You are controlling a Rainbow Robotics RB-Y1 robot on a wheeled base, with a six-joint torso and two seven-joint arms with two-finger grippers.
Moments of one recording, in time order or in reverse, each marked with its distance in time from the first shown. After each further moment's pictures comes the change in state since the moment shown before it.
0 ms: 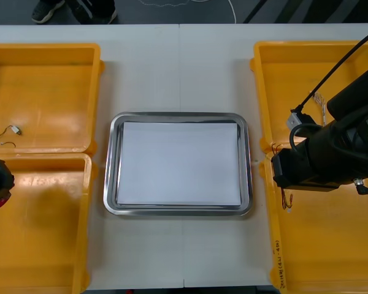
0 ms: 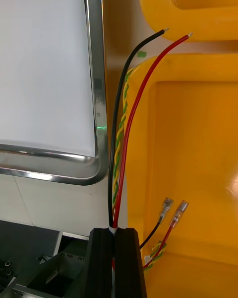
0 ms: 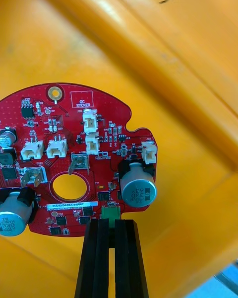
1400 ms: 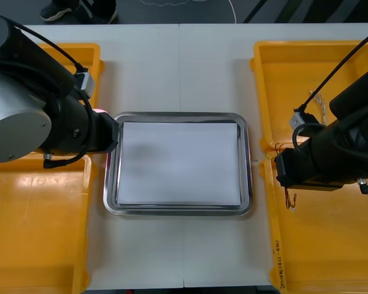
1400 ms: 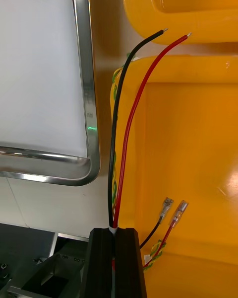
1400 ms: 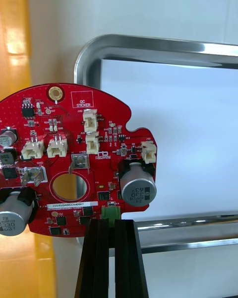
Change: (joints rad) right arm 0.000 -0.020 0.000 0.001 0.000 0.000 0.000; left arm -0.568 -0.017 -0.572 0.134 -0.004 0.003 -0.110
